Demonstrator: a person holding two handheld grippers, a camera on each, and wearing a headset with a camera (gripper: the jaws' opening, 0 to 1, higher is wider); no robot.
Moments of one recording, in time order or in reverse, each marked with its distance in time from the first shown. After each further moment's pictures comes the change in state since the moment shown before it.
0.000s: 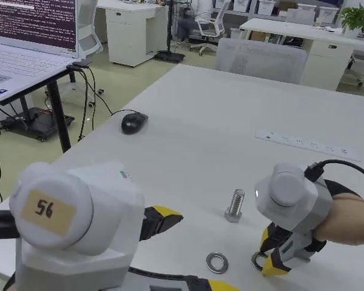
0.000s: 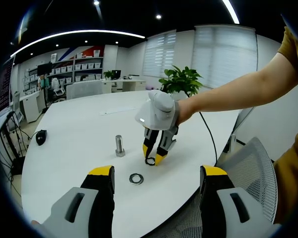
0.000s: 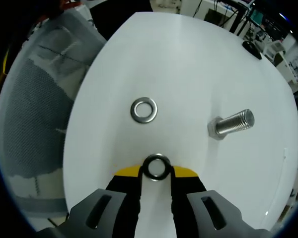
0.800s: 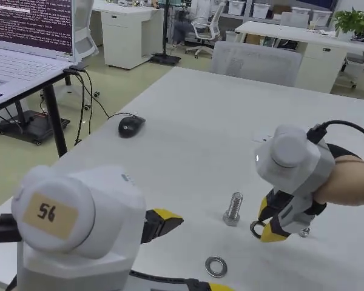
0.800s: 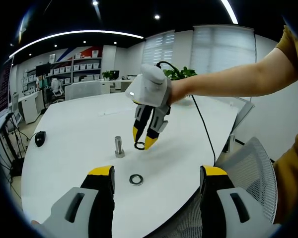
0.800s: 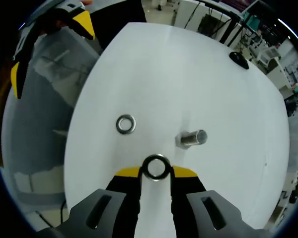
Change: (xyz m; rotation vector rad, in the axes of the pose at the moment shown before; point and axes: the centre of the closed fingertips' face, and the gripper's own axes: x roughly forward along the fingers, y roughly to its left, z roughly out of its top) left arm 0.000 0.003 0.002 0.006 0.000 -0.014; right arm -0.051 -0.038 0.025 -0.032 -0.009 -0.074
